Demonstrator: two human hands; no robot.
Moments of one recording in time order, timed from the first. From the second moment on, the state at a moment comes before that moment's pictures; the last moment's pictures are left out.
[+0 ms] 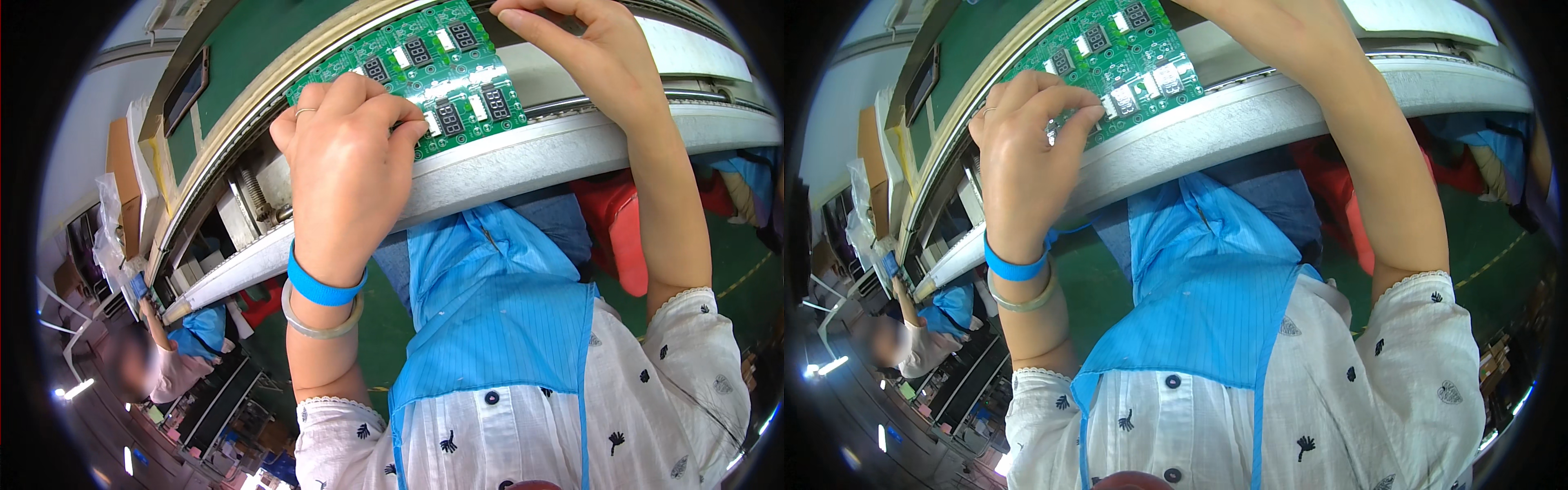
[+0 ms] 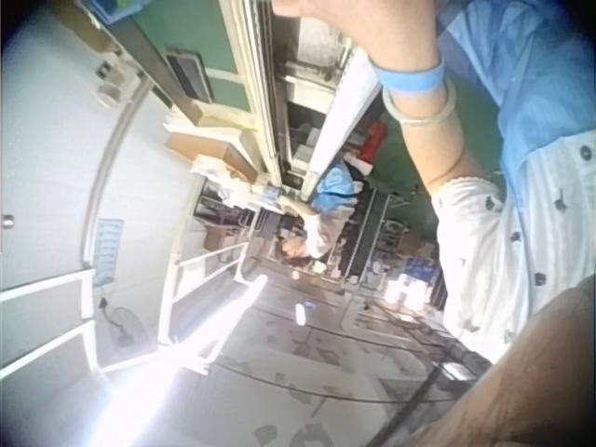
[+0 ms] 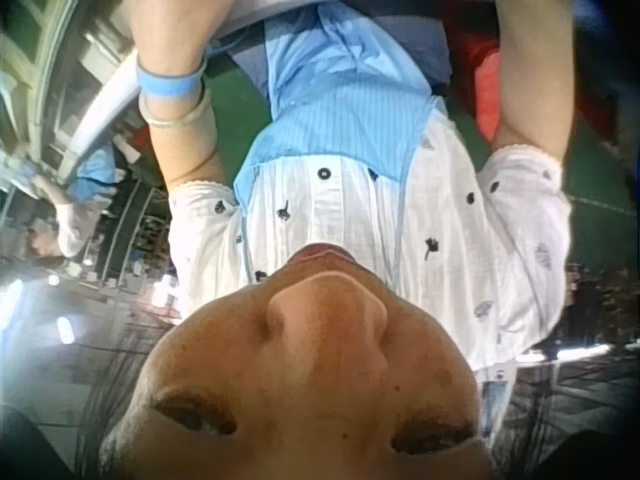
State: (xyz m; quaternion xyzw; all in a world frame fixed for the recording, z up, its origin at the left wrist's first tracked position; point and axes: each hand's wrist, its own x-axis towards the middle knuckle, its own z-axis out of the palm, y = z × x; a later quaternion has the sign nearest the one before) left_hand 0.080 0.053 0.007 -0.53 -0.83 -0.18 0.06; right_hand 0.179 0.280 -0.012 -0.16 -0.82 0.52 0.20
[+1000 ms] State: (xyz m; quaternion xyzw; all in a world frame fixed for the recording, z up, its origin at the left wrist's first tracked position) left_hand -0.122 0.171 0.015 -0.41 -0.91 -0.05 0.09; right_hand -0.093 0.307 0.051 -0.05 -1.00 0.03 -0.04
